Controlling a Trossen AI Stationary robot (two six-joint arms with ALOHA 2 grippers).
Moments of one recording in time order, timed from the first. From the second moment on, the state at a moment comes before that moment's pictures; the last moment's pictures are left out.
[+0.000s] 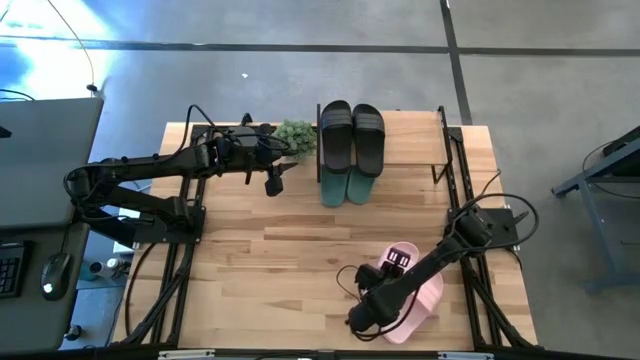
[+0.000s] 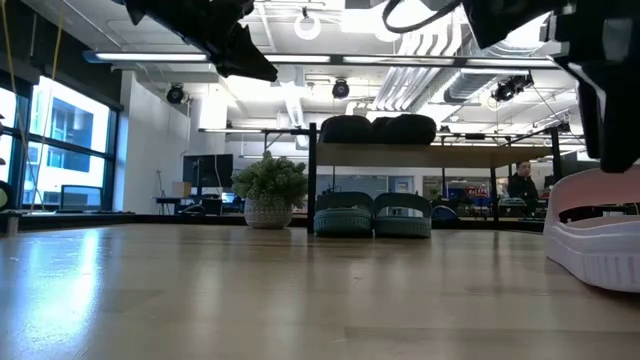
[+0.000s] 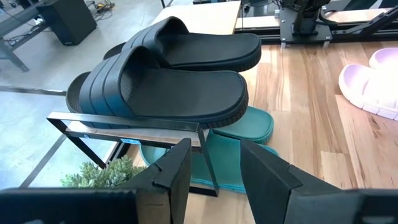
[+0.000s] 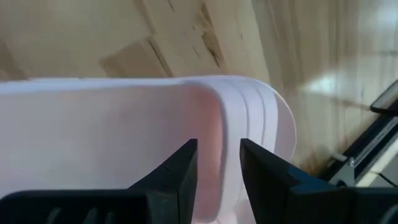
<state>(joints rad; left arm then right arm) 0.44 1.16 0.87 -0.16 -0.02 0.20 0.65 2.17 1.76 -1.57 0.24 1.12</state>
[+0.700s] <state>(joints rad) 0.44 1.16 0.87 -0.16 -0.02 0.20 0.65 2.17 1.53 -1.57 0.24 1.12</state>
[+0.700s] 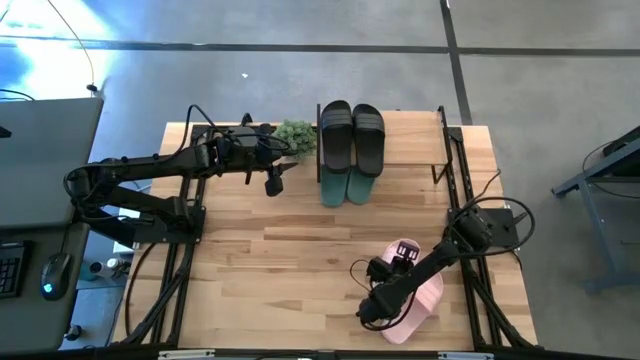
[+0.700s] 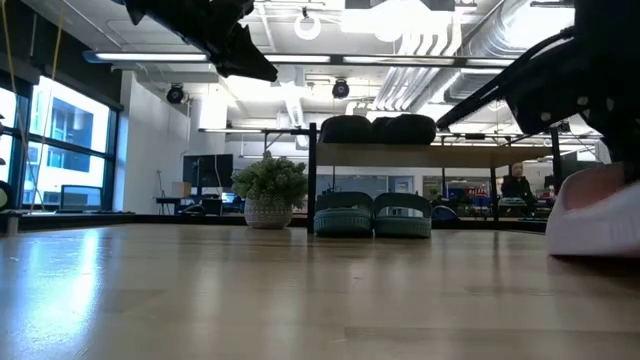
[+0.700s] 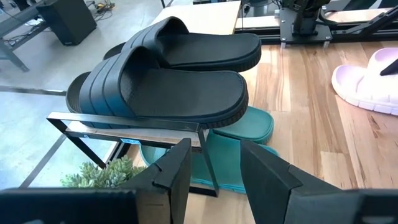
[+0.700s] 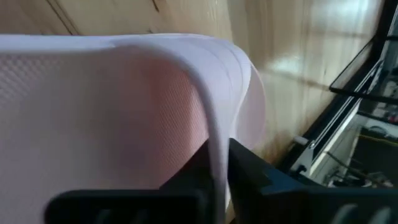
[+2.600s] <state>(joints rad) 0.44 1.16 0.87 -0.16 -0.02 0.20 0.44 1.46 0.74 -1.33 0.83 1.03</state>
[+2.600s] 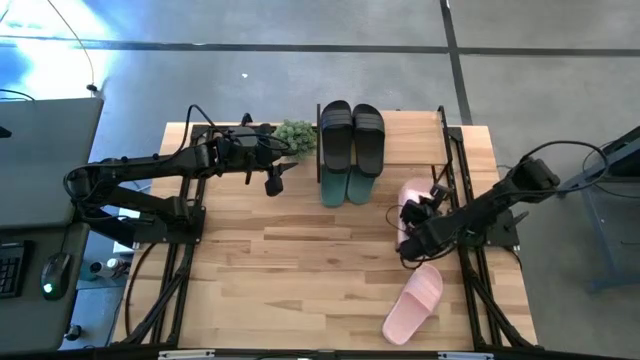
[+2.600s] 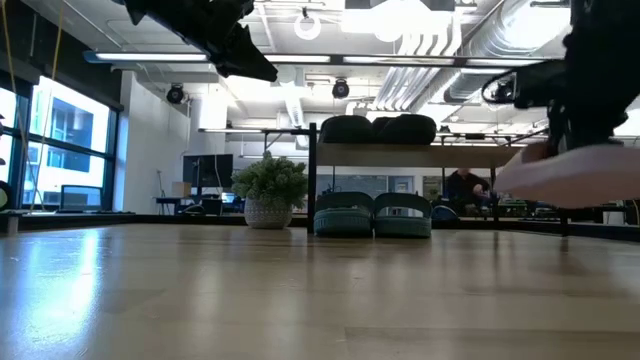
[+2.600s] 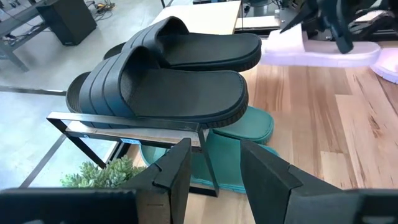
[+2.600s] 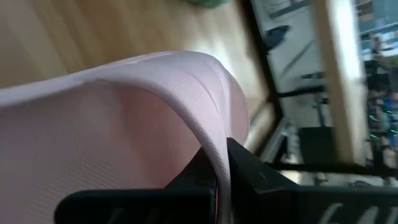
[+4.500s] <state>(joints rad) 0.44 1.16 0.87 -0.16 -0.02 0.20 -0.23 1.57 0.67 -0.52 0.91 0.10</state>
